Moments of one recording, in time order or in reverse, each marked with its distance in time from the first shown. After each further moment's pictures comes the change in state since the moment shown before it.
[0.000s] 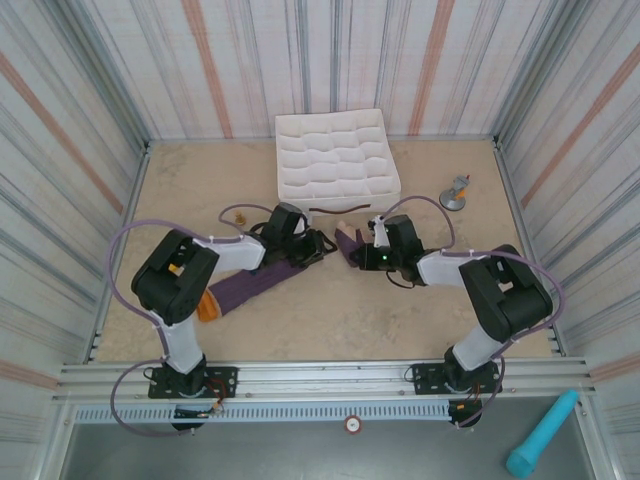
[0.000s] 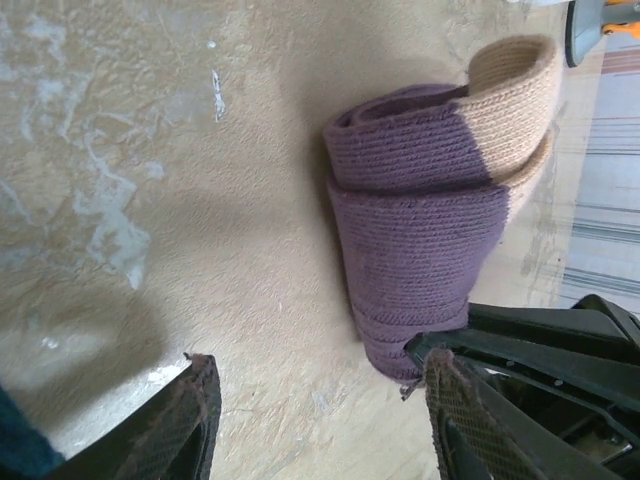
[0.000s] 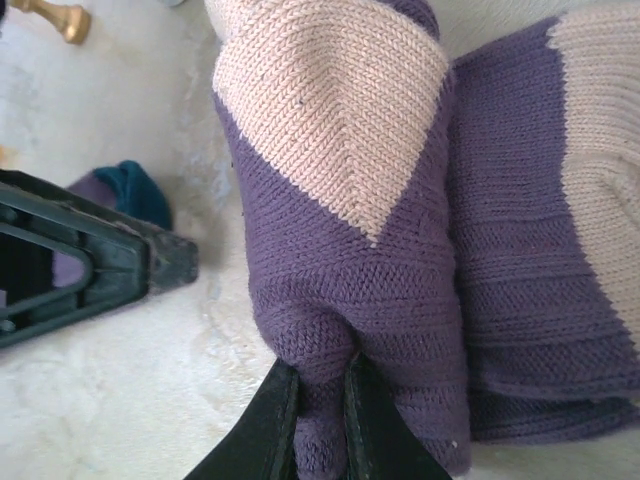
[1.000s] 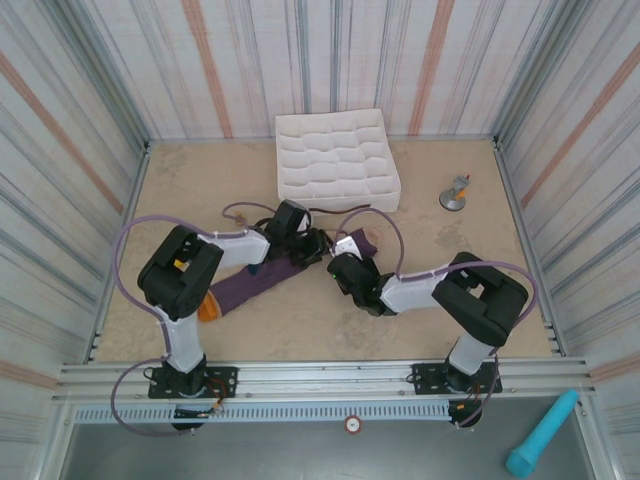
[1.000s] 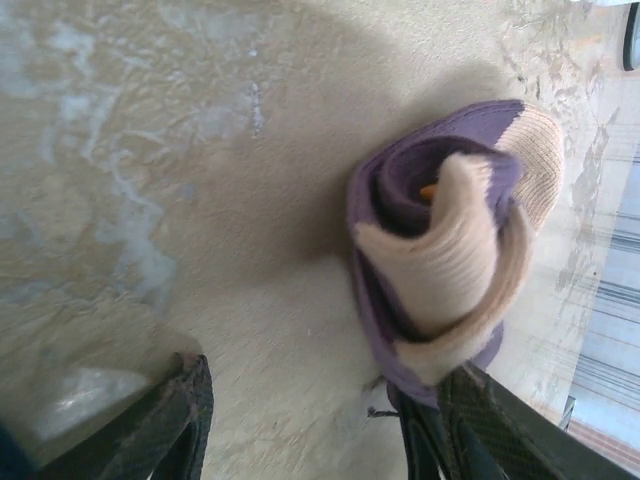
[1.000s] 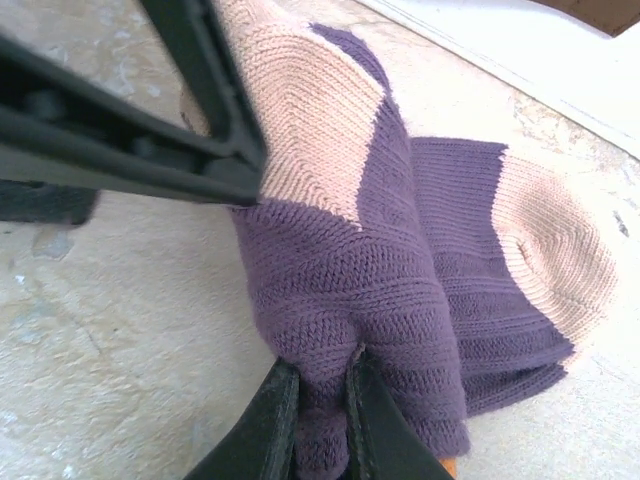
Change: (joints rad) left arm 0.005 0.035 0.068 -0.110 -0.021 0.003; right arm 0.478 0.054 0.013 -0.019 1.032 -0.308
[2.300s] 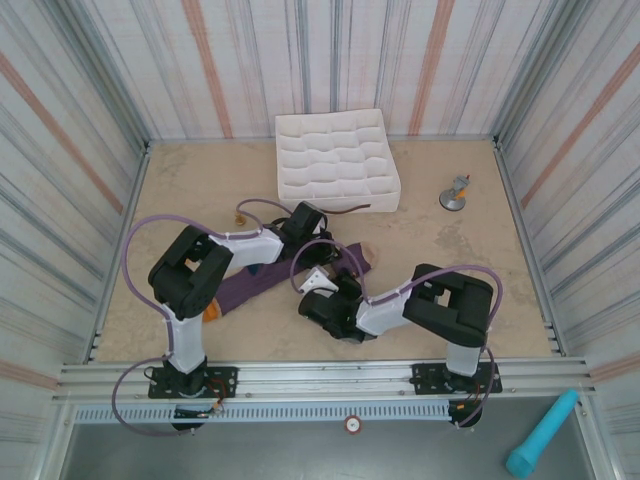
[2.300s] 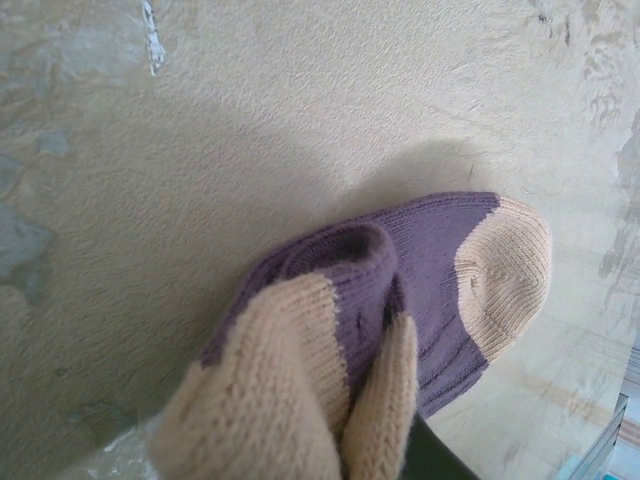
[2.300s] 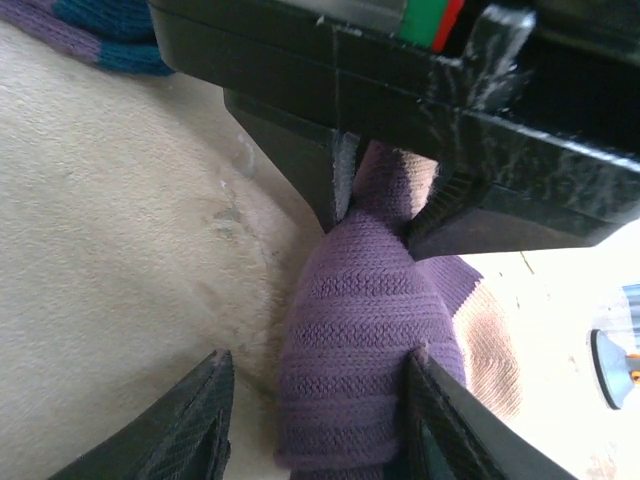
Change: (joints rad) left arm -0.089 0.049 0.098 -0.105 -0.084 0.018; right arm 0.285 0.154 0.073 -0.041 0.399 -0.248
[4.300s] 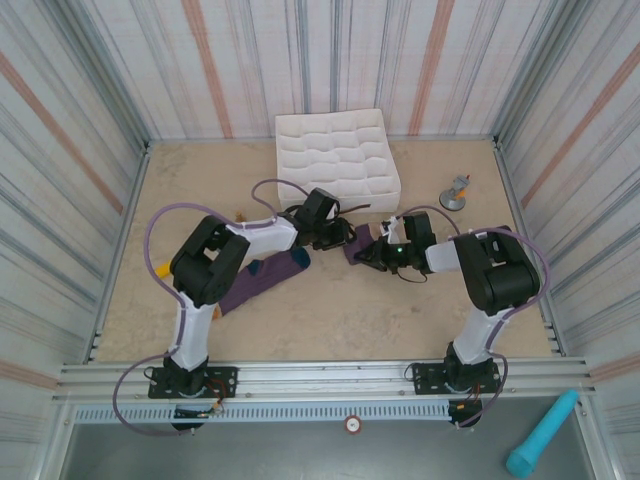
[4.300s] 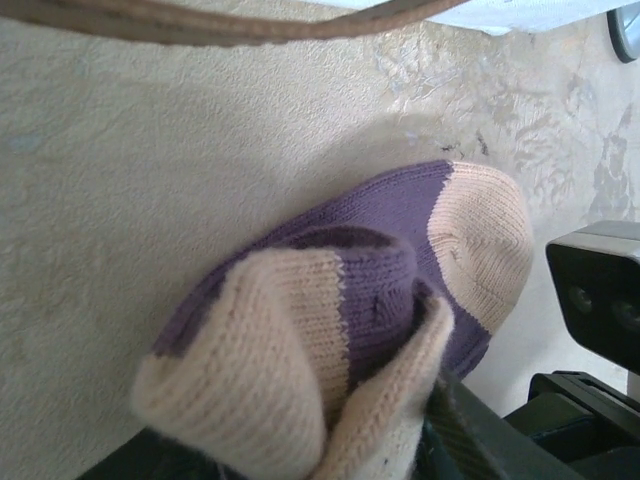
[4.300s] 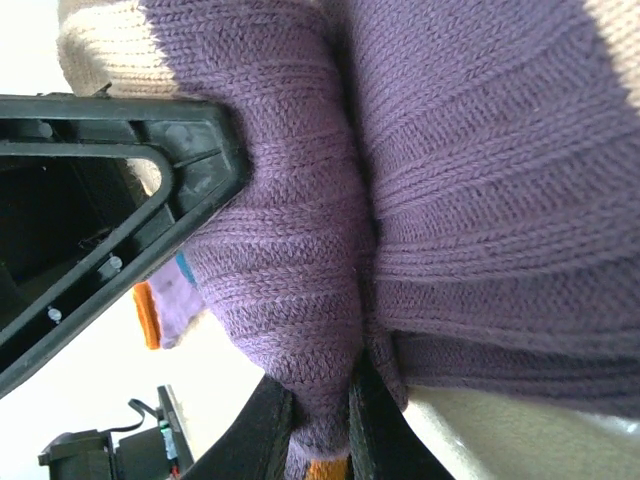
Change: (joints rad) left arm 0.004 0.154 0.220 0.023 -0.060 0.162; right arm -0.945 -0.047 -0.051 0.087 -1.811 0.745
